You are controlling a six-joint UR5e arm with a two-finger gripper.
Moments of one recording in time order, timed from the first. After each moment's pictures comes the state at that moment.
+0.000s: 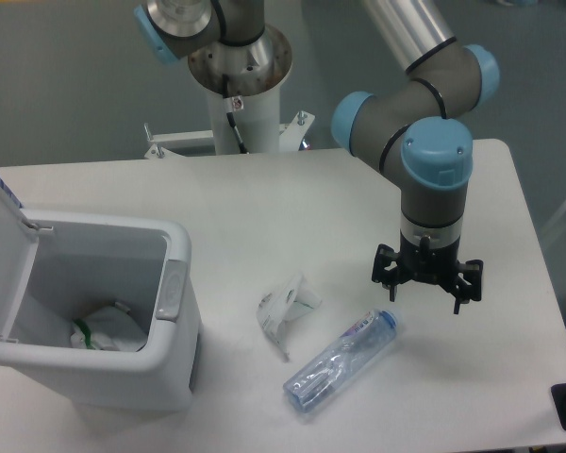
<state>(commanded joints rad) 2.61 -2.01 -1.54 -0.87 1.54 0.94</state>
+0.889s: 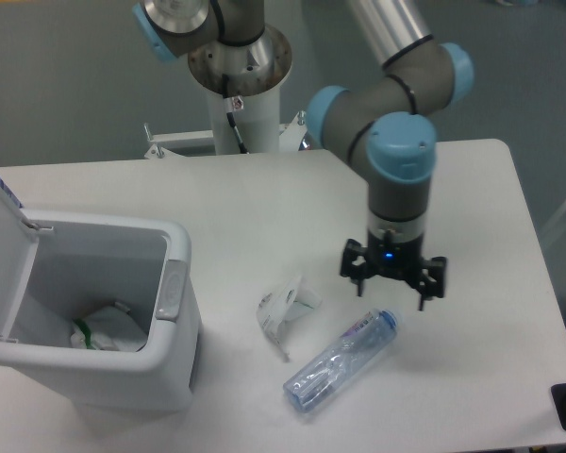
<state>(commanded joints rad) 2.47 -1.93 -1.73 -0.81 1.51 0.93</state>
